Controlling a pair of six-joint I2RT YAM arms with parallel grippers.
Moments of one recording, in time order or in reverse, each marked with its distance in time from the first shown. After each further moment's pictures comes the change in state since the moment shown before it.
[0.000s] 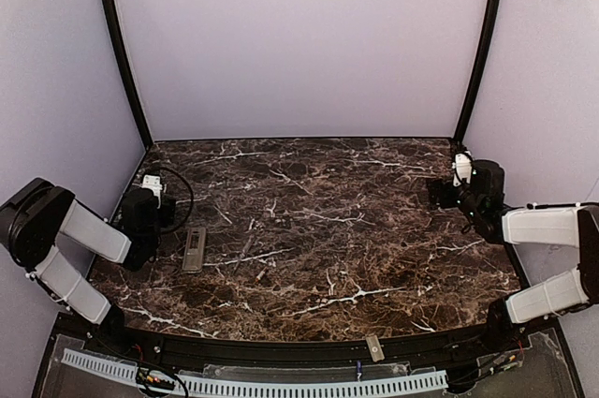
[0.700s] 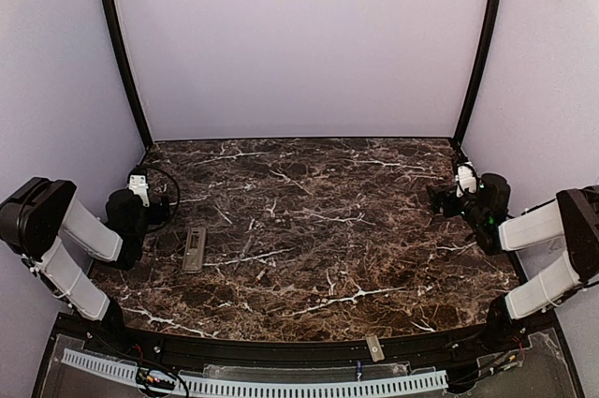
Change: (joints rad) left arm 0.212 0.056 -0.050 0.166 0.416 -0.120; right arm -0.119 0.130 -0.121 0.338 -0.231 -0.109
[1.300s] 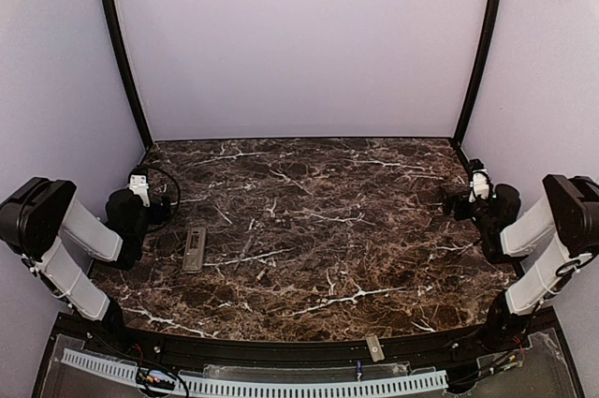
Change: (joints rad) left arm 0.001 0.000 0.000 0.000 0.019 -0.002; right arm -0.164 0.151 -0.082 0.340 -0.133 0.018
